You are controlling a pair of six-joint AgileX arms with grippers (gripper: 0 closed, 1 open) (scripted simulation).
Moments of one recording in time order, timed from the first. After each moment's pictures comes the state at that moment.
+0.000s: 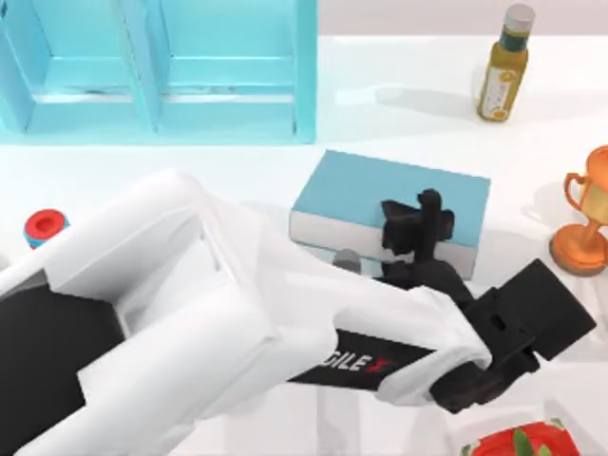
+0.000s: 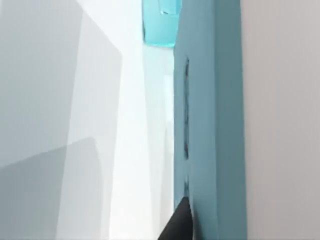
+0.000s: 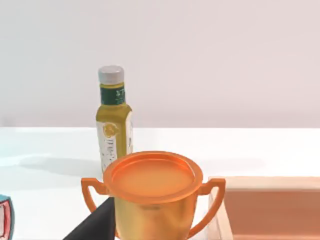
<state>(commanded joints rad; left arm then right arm) -1.14 2.23 1.37 -0.06 -1.25 -2.39 0.00 0.00 0.00 0.00 0.00 0.00</state>
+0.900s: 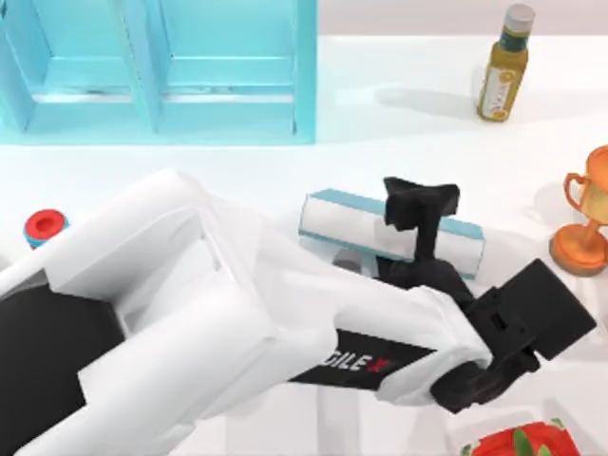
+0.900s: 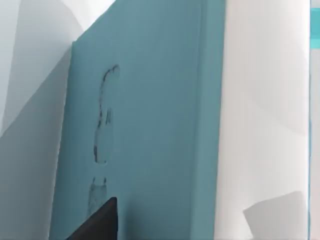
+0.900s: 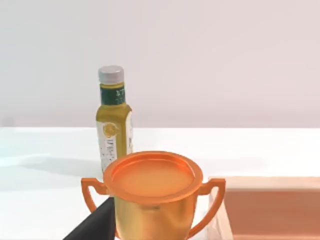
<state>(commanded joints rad) -1.14 2.23 1.36 -0.06 -1.25 -2.39 0.00 0.00 0.00 0.00 0.00 0.00</state>
